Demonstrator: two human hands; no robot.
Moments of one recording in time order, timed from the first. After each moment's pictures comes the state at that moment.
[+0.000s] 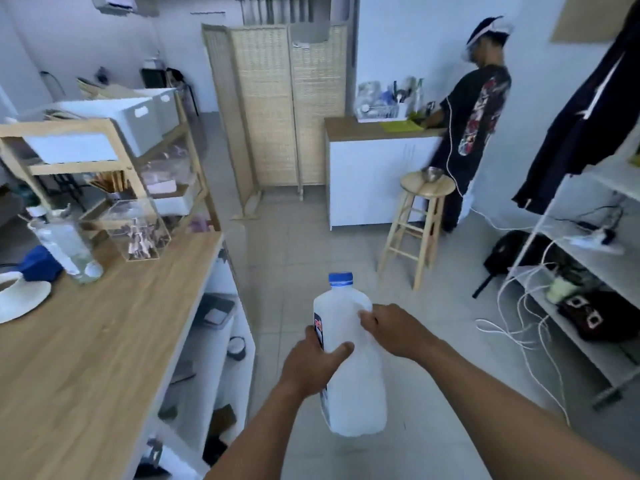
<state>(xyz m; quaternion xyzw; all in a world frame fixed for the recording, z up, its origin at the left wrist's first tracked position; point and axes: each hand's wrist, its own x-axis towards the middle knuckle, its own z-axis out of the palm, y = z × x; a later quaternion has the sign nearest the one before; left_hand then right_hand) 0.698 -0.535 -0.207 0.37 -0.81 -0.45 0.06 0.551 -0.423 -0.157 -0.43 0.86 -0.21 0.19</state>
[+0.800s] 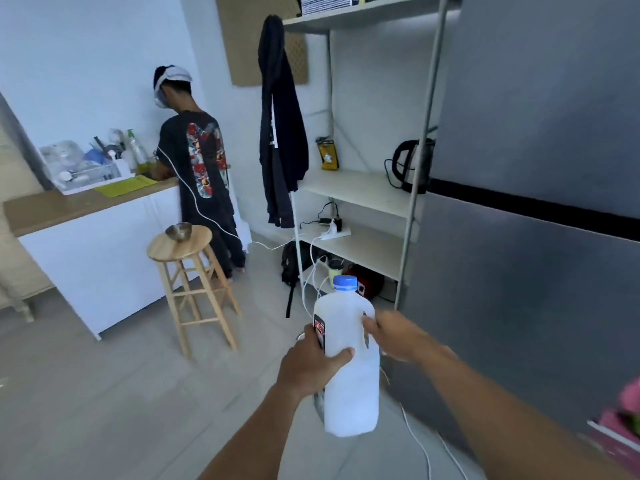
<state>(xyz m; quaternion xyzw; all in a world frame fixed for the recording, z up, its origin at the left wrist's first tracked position) 0.304 -0.280 -0.181 0.01 -0.92 -0.38 -0.10 0.289 -0.092 -0.138 -0.04 0.96 -0.27 0.10</state>
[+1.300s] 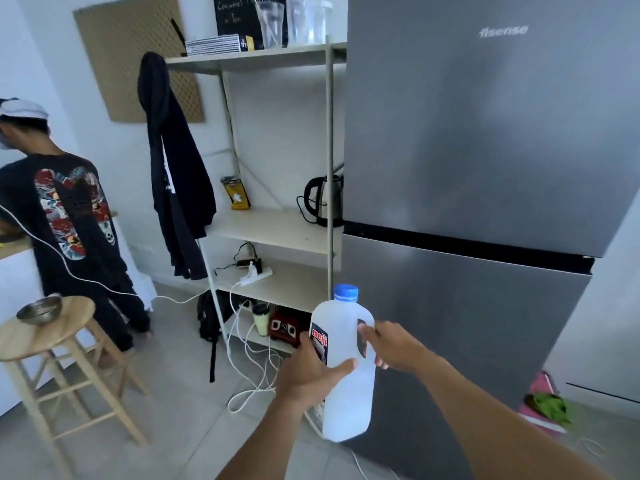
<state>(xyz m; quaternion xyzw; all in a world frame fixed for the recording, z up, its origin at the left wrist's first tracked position) 0.208 -0.162 -0.140 -0.12 -0.91 -0.38 -0.10 0.248 0.014 -0.100 0.16 0.93 -0.34 0.05</state>
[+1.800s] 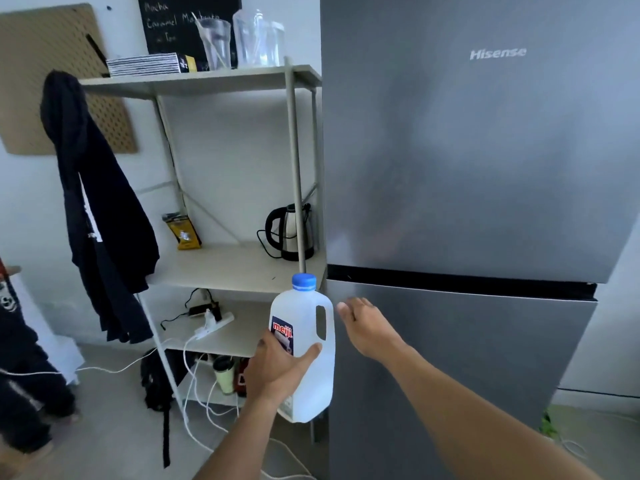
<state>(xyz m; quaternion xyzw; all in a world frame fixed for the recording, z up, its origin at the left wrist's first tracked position) 0.026 -0.134 -0.115 -0.11 -0.92 -0.37 -0.01 0.099 0.031 -0.064 0.18 0.92 -0.30 -0.15</state>
